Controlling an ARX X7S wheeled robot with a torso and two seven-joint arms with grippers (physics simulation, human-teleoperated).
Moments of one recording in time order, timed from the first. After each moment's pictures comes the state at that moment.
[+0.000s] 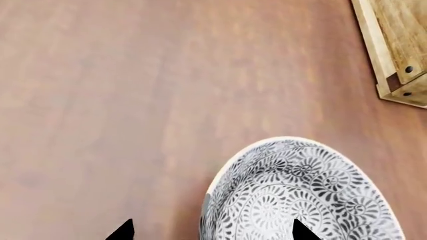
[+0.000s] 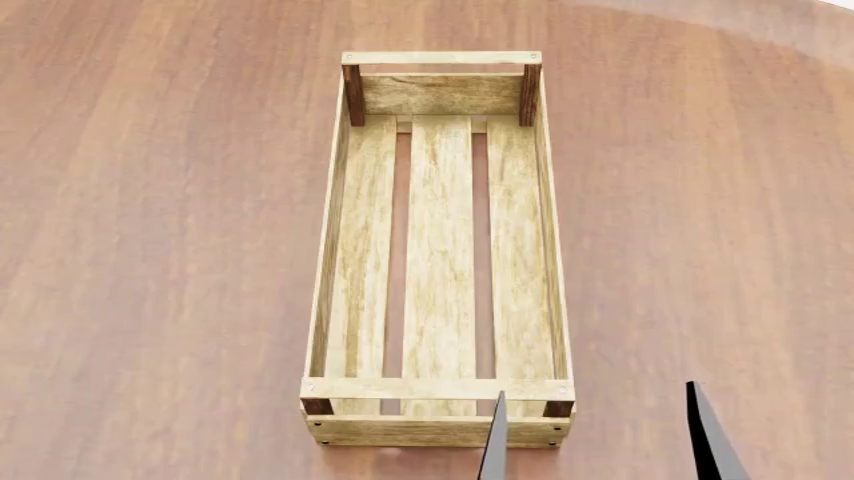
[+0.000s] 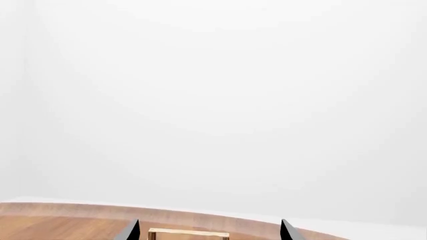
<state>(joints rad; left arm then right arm) 0.12 -0.46 0.06 0.06 -0.74 -0.38 -0.07 -0.16 0.38 -0.27 -0.64 0.05 -0.21 0.37</state>
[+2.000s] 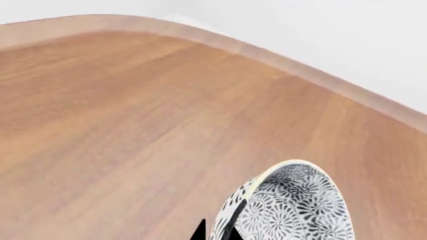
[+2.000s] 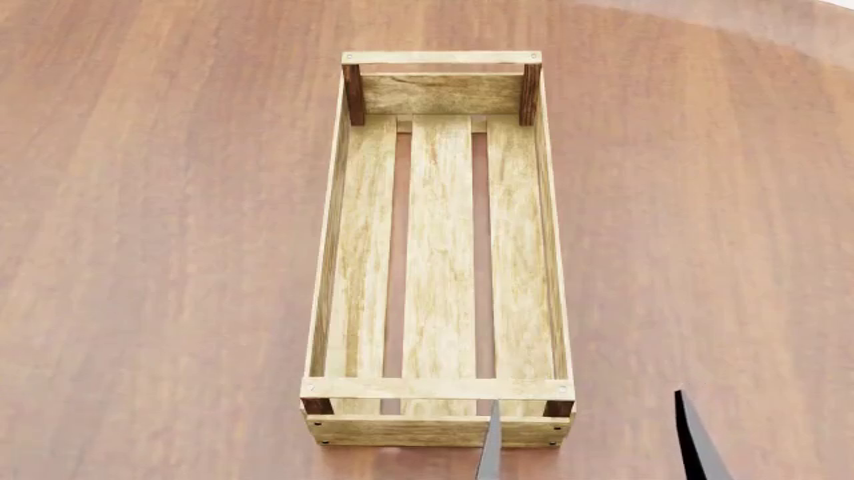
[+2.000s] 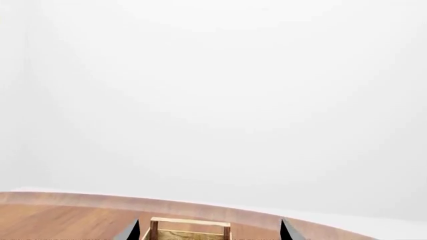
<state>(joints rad) 0.26 -0.69 -0.61 0.32 -1.16 -0.38 -0.38 -0.16 0.40 -0.30 -0.60 0.05 -0.23 0.40</state>
